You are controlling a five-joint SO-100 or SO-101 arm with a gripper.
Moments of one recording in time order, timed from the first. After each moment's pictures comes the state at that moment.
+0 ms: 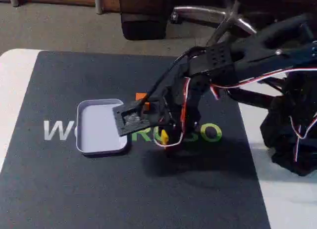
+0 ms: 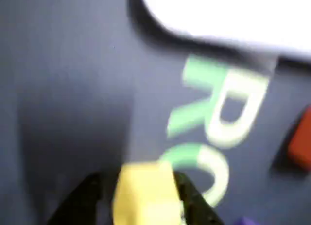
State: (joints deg) arm 12.0 85.5 119.1 46.4 -113.5
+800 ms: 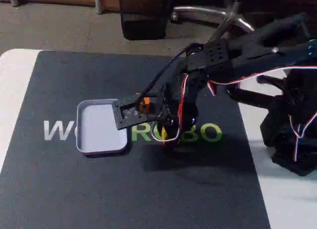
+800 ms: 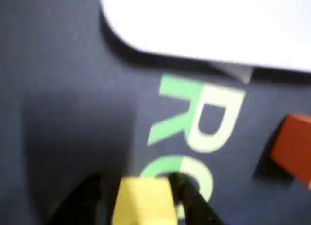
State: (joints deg) arm 14.6 87.2 120.9 46.2 -114.5
